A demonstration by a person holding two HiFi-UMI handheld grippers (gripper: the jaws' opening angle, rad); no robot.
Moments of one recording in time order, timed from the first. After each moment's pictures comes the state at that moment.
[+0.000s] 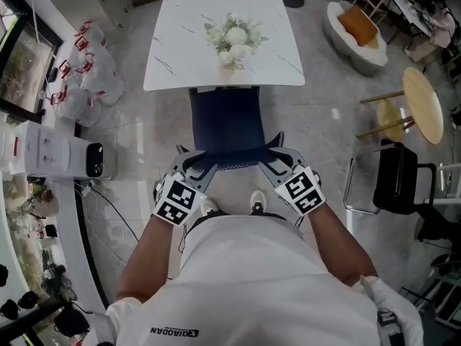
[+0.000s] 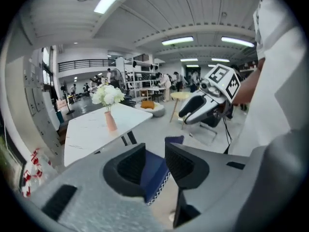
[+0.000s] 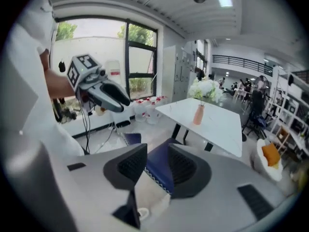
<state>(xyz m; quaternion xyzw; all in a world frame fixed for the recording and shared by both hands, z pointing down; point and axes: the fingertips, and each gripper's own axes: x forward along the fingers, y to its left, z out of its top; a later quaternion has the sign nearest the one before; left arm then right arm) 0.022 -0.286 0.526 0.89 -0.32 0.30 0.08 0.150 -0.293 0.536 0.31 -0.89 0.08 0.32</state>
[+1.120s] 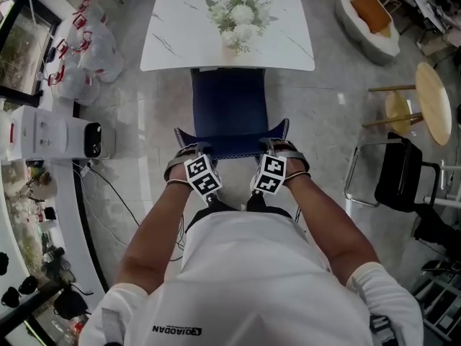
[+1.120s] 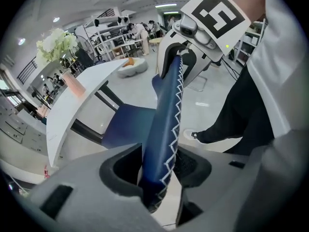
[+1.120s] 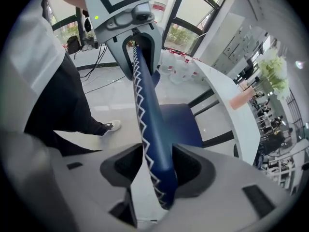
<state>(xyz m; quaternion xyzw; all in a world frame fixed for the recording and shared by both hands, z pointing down) 0.020 -0.281 0.737 0.80 -0.20 0.57 0.05 0.147 -0.297 0.723 0.12 -0.78 -0.09 0.60</state>
